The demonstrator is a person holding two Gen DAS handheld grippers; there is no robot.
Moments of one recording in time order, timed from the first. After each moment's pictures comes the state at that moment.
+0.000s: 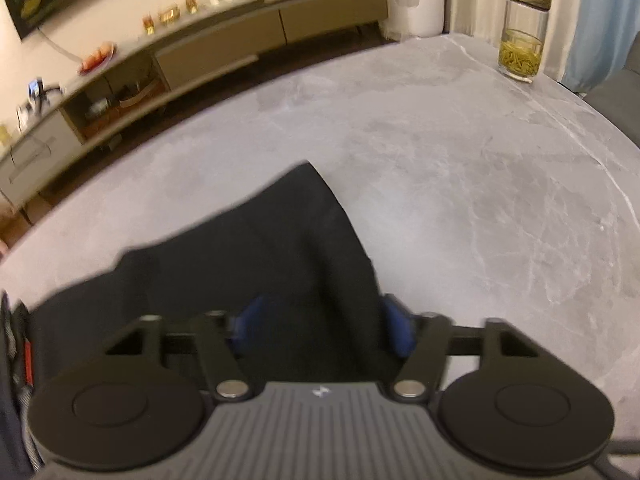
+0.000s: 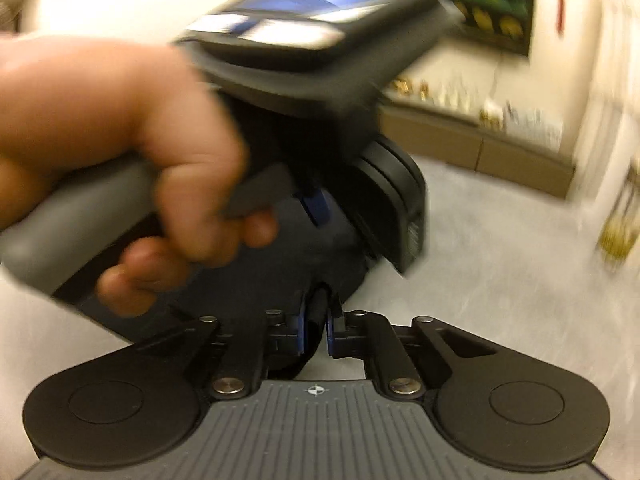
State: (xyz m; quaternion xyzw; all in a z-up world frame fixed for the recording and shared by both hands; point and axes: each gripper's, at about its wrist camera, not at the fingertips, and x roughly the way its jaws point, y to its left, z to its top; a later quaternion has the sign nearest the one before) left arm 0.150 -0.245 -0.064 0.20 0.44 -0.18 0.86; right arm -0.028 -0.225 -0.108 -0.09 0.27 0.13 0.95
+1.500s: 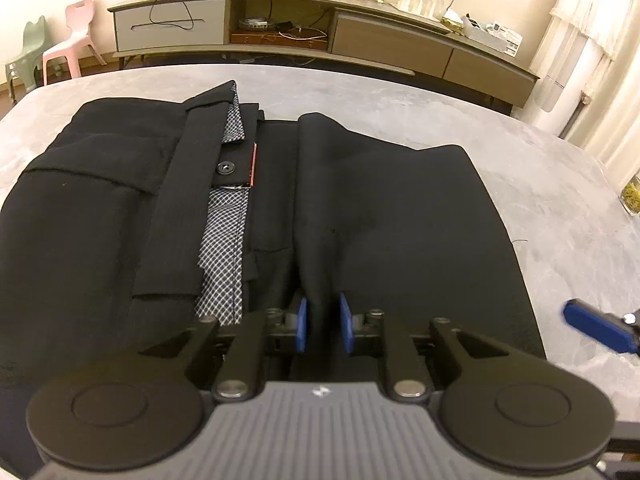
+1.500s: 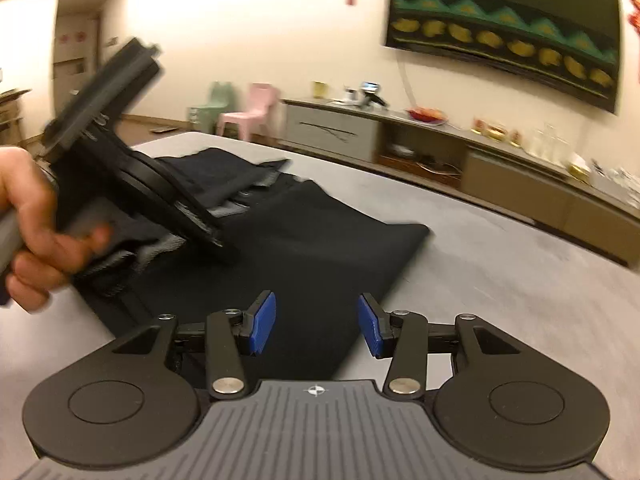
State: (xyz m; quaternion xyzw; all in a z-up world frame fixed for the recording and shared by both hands) left arm 0.109 0.039 -0.087 -0.05 0.45 -0.04 0.89; right arm -0.004 -0.132 -0.117 -0.11 0.25 0.26 0.93
